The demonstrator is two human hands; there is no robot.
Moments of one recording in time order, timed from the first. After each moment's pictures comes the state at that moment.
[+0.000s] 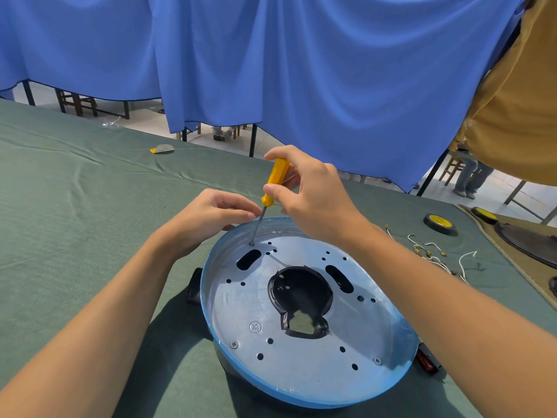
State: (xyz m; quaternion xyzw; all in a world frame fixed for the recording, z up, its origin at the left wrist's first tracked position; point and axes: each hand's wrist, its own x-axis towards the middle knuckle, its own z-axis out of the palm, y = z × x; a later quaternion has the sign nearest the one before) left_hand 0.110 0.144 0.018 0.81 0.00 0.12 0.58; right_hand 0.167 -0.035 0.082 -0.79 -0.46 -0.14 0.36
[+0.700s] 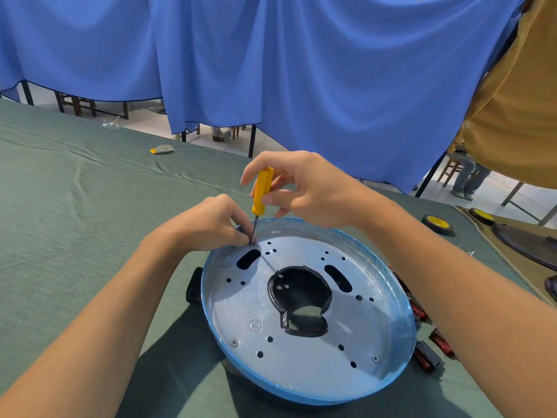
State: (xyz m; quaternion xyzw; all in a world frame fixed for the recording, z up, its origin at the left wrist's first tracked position) left_hand 0.105 0.136 0.032 0.94 0.00 0.06 0.33; right_hand 0.159 -0.039 0.114 -0.78 -0.55 0.04 0.29
